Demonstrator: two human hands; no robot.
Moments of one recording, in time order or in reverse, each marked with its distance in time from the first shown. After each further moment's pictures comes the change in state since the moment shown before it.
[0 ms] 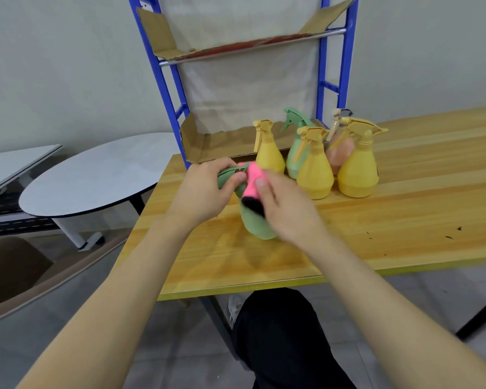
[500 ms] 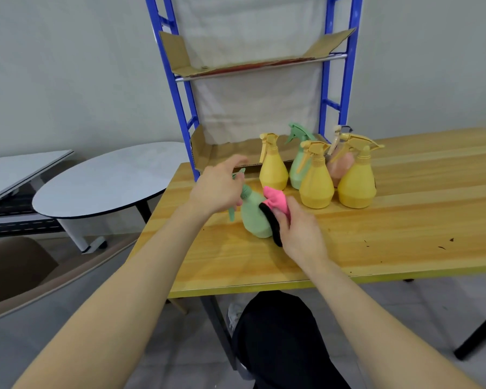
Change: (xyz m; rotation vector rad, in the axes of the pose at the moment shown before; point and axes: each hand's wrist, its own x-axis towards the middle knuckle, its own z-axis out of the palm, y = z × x) left_hand 0.014 0.030 -0.012 -0.054 -0.178 -0.277; right_hand -0.027 0.041 0.029 0.049 0.145 0.172
